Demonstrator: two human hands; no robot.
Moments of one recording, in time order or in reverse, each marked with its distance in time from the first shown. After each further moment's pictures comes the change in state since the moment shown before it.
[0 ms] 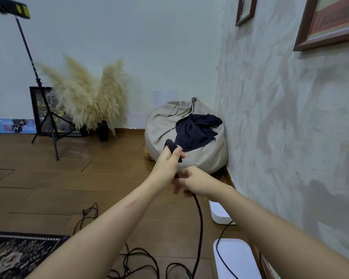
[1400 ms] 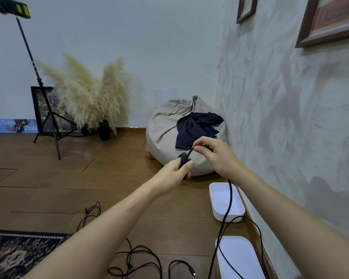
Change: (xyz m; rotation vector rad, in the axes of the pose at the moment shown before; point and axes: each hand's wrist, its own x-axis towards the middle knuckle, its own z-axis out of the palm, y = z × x) left_hand -0.016 -0.005 -0.012 0.369 -0.341 0.101; right_hand -0.008 -0.004 -0.059 -0.248 0.463 -0.485
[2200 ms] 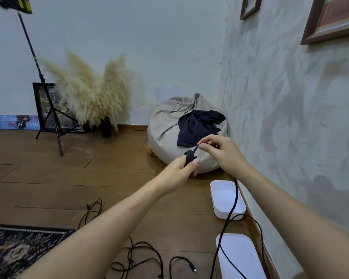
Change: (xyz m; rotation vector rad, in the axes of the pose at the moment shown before) left_hand -0.004 0.008 0.007 -0.049 -0.005 0.018; right_hand 0.000 0.014 0.000 0.042 0.068 0.042
